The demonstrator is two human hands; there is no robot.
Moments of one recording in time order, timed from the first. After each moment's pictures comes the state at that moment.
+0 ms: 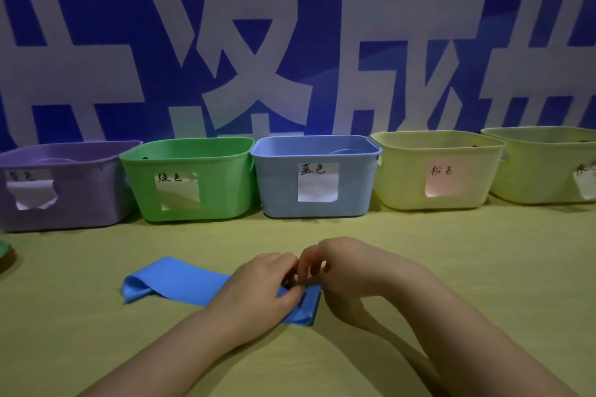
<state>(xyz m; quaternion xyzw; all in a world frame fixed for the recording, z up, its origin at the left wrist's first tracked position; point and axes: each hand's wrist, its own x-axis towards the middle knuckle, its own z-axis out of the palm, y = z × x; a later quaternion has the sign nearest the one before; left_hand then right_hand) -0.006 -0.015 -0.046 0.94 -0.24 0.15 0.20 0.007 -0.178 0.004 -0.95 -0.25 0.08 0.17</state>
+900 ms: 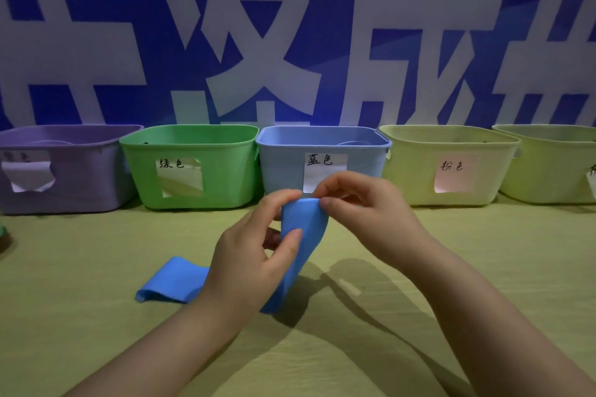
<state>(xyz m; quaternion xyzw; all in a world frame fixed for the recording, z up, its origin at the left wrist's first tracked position) -0.028 -0.020 -0.018 0.82 -0.21 0.33 0.43 -0.006 -0.183 0.033 -0.83 -0.24 -0.15 0.48</state>
